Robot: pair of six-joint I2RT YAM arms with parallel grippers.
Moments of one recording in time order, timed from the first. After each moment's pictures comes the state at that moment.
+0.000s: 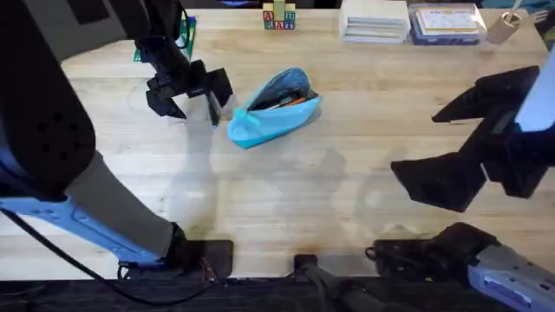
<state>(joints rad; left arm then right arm) 0.03 1.85 1.29 -0.93 0.06 -0.33 0.50 0.88 1.29 -1.40 -0.11 -0.19</state>
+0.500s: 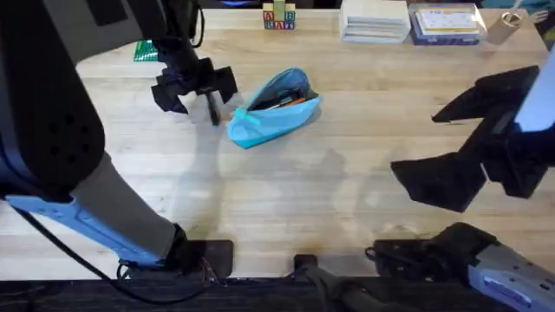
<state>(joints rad) -0.04 1.86 1.29 -0.87 -0.05 -0.42 0.50 0.88 1.29 -1.40 -0.11 -0.19</state>
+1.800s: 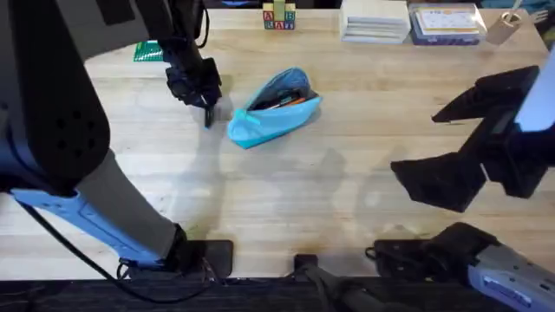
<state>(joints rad) -0.06 1.88 1.30 -0.86 -0.06 -0.43 0.50 0.88 1.29 -1.40 -0.11 -0.19</state>
